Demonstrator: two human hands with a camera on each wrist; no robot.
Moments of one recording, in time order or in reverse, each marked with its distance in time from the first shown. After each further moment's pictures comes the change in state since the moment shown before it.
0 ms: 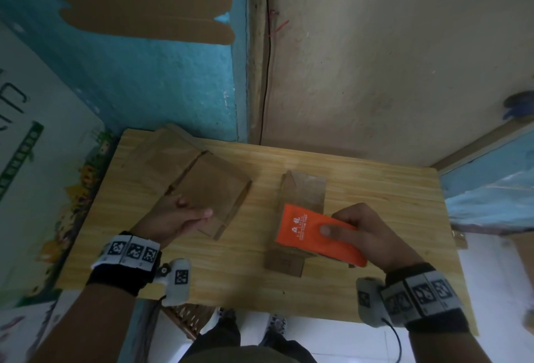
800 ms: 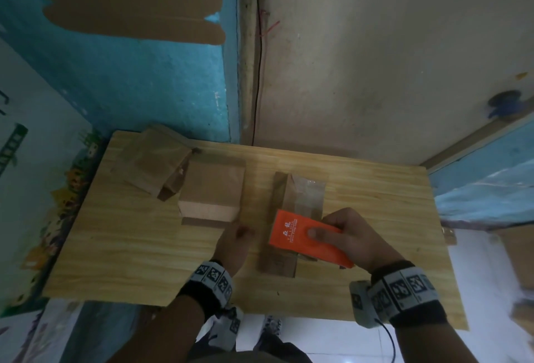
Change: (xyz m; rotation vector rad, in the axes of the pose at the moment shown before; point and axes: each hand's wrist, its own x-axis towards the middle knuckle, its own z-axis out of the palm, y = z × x) left_hand 0.031 -0.111 0.115 0.329 0.046 0.090; right_hand 0.009 0.023 0.006 -0.102 0.008 0.031
